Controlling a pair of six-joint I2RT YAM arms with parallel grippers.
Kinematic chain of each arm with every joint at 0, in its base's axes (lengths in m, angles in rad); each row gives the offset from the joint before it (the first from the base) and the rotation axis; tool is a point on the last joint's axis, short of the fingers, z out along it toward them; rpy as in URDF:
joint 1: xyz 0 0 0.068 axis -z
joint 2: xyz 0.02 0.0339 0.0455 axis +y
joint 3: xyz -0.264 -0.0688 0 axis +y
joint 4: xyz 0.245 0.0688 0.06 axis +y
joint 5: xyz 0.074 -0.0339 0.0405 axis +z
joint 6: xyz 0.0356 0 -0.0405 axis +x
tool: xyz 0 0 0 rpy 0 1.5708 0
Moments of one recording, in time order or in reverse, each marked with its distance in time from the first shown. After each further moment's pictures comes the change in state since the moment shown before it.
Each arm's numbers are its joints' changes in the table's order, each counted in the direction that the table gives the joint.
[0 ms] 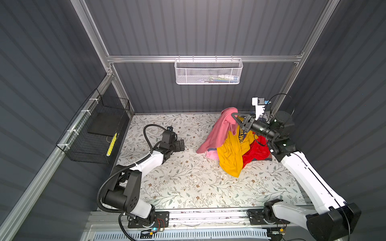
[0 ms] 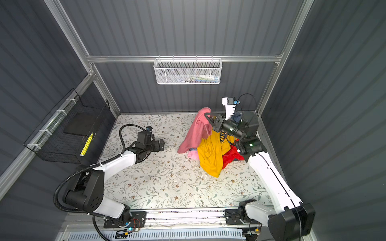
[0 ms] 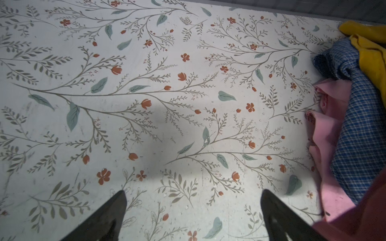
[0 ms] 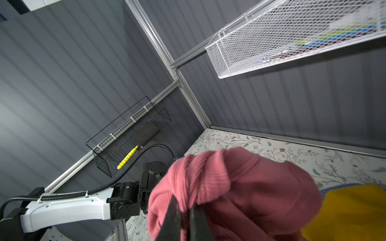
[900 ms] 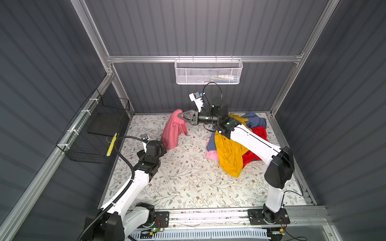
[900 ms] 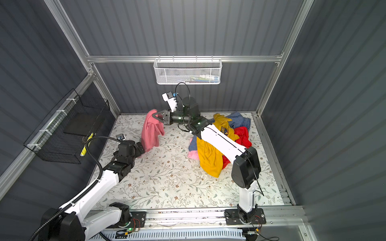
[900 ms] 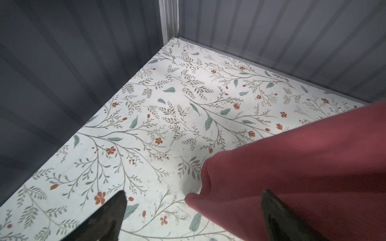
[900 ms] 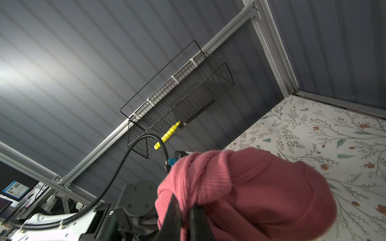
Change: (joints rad) left arm -0.085 -0.442 0.212 0.132 0.428 -0.161; right arm -0.401 0.748 -0.667 0.082 0.057 0.004
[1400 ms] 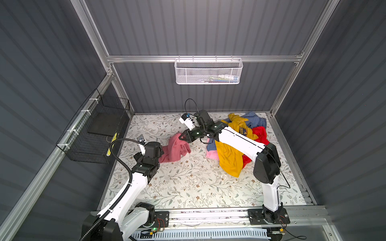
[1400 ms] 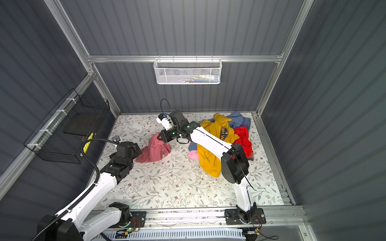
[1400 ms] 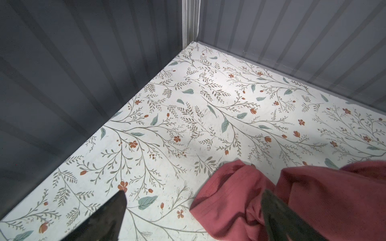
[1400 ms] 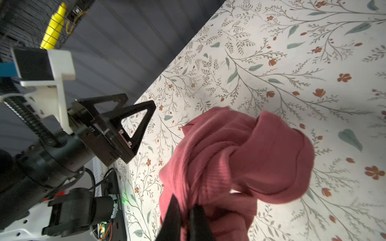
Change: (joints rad) left arm -0.006 -0.062 0.000 0.072 0.075 -0.045; right arm -0.086 0.114 -0.103 0.605 -0.217 -0.408
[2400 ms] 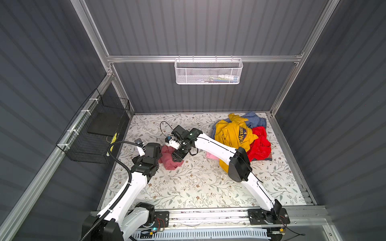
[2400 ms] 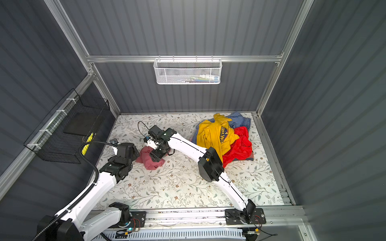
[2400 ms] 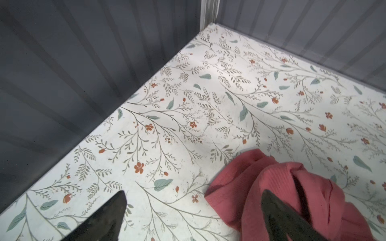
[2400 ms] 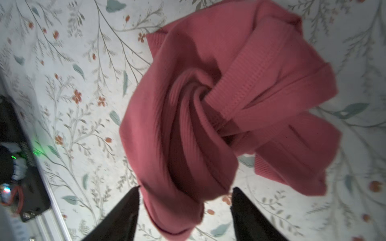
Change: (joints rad) left arm -0.007 0.051 -0.028 0.132 -0.033 -0.068; right arm -0.153 0.359 -0.397 0.493 -0.272 -0.257
